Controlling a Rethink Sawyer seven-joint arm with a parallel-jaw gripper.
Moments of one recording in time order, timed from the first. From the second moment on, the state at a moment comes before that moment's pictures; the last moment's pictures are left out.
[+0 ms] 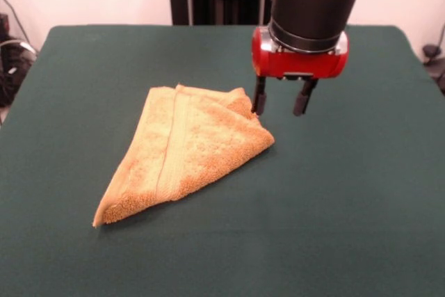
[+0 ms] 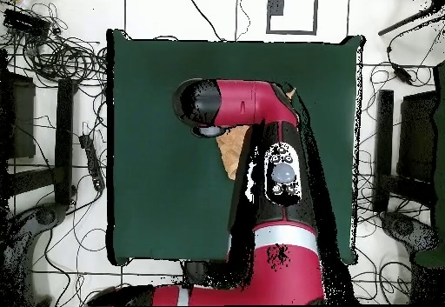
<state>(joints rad) -0.09 -0.46 0.02 1.21 -0.16 0.89 1.69</state>
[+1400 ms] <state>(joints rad) -0.27 -0.47 0.13 1.20 -0.16 1.04 1.69</state>
